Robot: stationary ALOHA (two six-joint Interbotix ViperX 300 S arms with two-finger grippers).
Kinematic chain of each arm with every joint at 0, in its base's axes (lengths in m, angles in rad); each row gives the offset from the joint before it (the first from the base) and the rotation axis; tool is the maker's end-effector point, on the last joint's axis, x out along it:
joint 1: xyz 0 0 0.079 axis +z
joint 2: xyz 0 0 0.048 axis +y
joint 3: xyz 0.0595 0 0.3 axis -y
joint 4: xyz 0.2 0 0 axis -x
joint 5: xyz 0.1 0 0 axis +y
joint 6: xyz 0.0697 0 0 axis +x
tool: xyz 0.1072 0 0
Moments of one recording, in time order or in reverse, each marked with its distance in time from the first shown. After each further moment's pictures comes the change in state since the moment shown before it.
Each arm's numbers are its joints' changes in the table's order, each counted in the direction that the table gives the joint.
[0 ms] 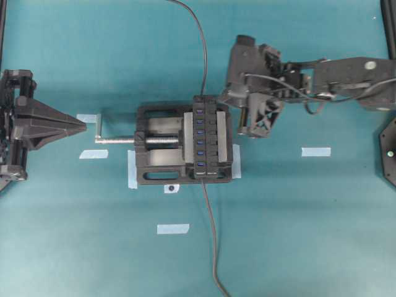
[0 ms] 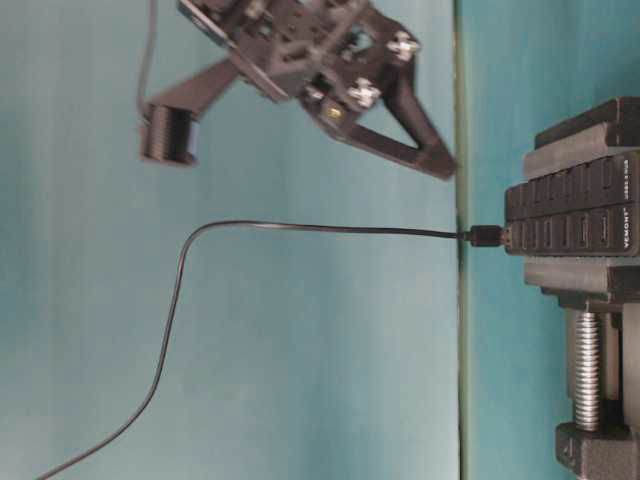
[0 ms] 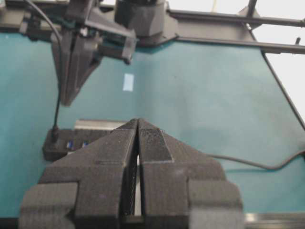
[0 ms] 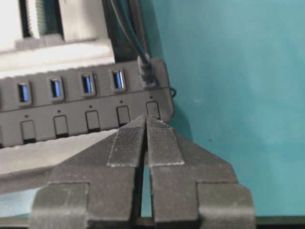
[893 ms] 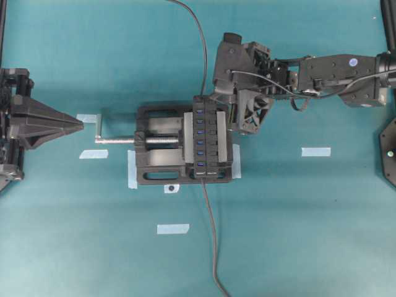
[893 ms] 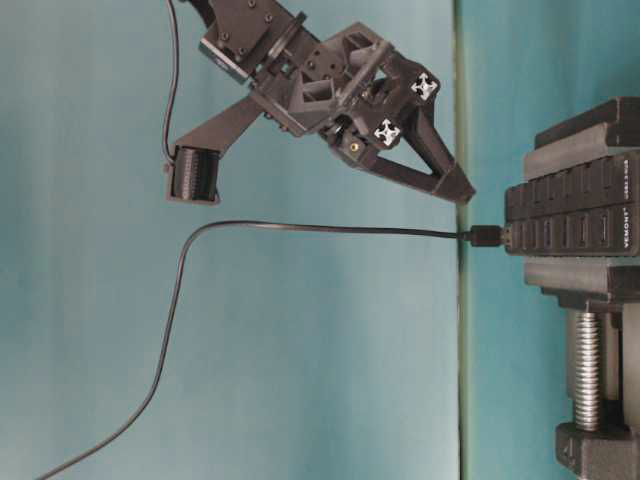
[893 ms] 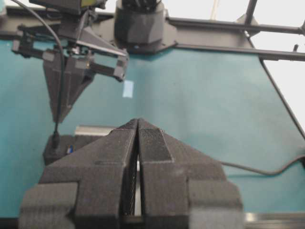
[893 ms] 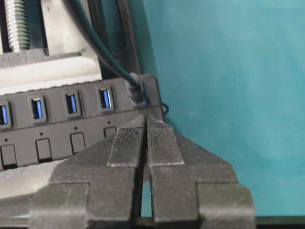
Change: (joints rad) left arm 0.000 -0.020 0.000 0.000 0.005 0.000; right arm -0.015 0.048 0.052 0.008 0.017 0.000
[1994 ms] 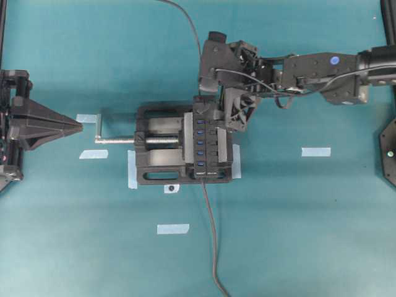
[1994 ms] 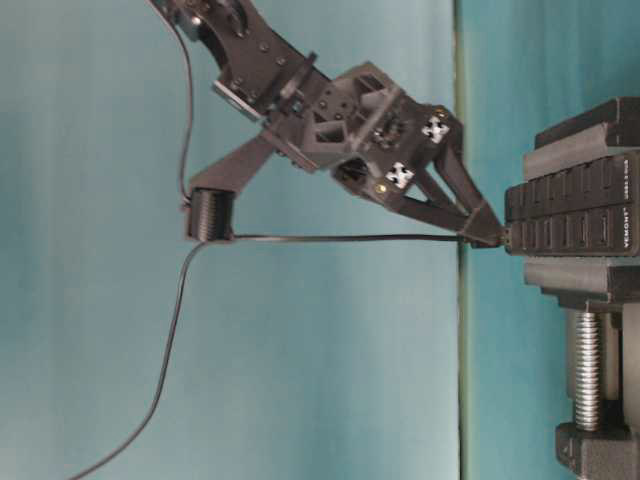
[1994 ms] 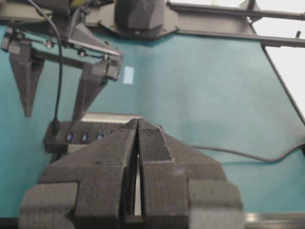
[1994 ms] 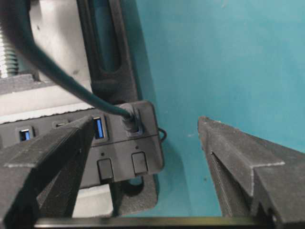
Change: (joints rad) left arm 0.000 -0.014 0.000 -0.002 0.052 -0.005; right arm -0.002 0.089 0.084 0.000 0.009 0.000
